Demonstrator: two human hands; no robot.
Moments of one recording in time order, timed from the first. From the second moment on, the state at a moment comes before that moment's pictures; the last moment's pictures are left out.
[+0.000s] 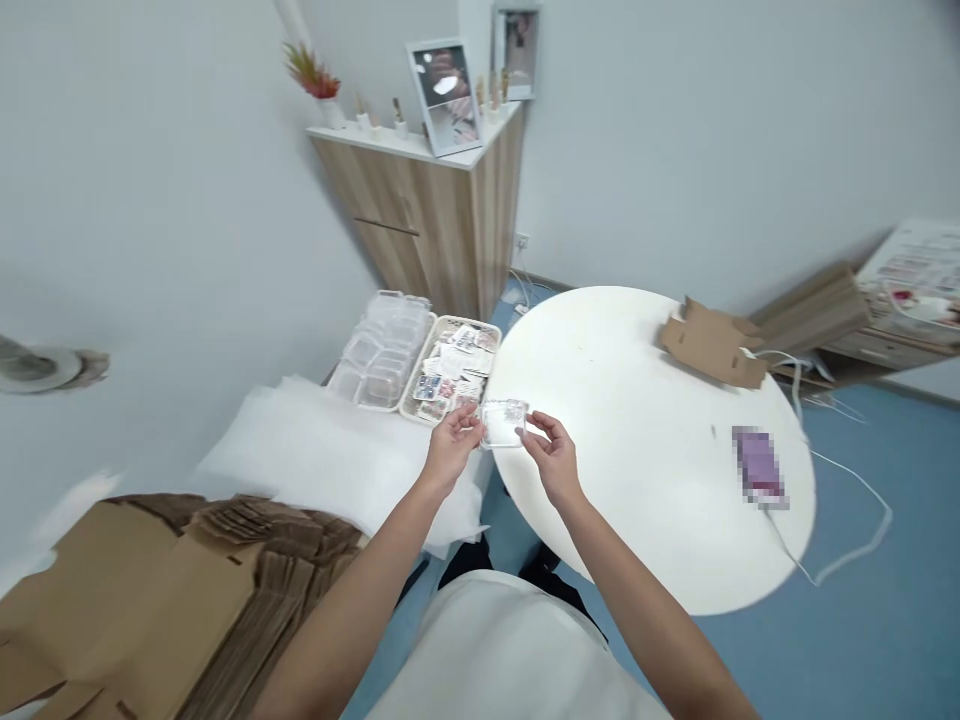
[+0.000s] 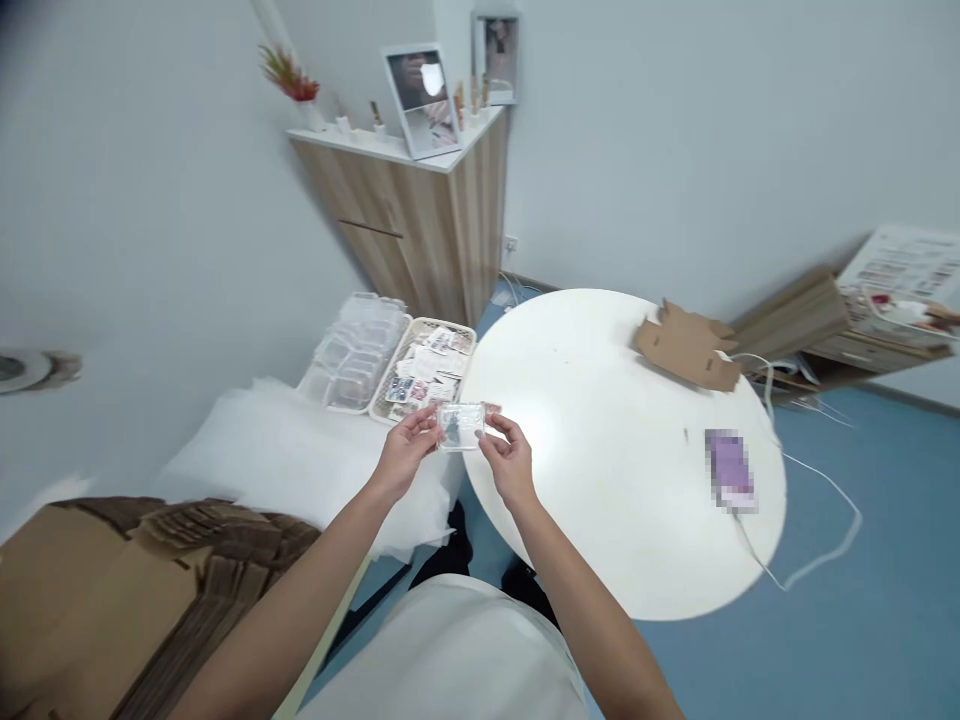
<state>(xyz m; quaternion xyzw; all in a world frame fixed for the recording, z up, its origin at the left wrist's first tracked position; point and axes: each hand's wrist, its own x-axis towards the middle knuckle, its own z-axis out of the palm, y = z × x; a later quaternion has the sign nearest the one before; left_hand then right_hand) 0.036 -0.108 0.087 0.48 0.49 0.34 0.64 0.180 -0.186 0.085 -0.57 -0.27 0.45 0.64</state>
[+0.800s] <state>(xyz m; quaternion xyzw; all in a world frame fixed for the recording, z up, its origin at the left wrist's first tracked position) 0.229 -0.305 0.052 0.49 0.33 0.09 0.80 0.315 -0.394 0.067 -0.75 -0.16 0.32 0.56</state>
